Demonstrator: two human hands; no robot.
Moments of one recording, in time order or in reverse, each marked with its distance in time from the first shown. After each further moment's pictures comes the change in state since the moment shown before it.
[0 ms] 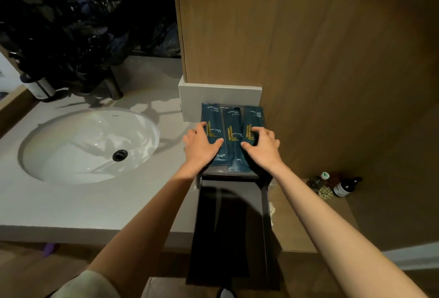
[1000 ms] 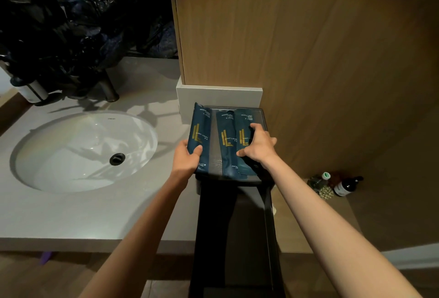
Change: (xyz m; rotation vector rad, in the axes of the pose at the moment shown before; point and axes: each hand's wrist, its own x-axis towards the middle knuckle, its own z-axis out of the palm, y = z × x) left_hand -0.016 -0.014 -0.025 -0.556 -0.030 -0.226; right_hand 0.025 -0.020 0.004 0.054 -0.092 0.140
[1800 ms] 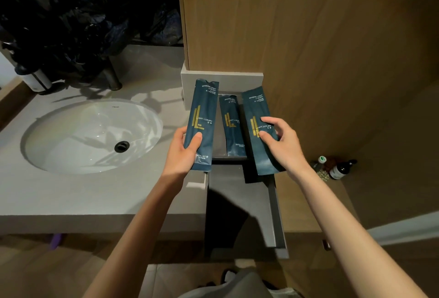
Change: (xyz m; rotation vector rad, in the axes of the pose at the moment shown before) left_hand -0.069 0.005 -0.044 -0.181 -0.078 0.146; right_hand -0.085 0.034 -0.019 0.350 0.160 -0.285
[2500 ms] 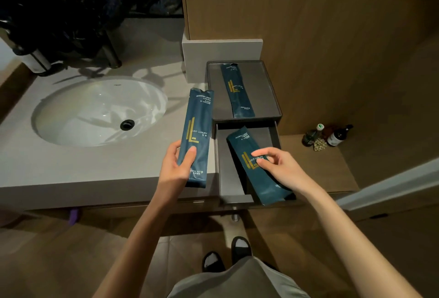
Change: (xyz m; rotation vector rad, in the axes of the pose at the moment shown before) left_hand -0.100 -0.043 -0.062 0.017 -0.115 -0.042; right_hand -0.130 0.041 0.023 -0.029 -0.305 0.184
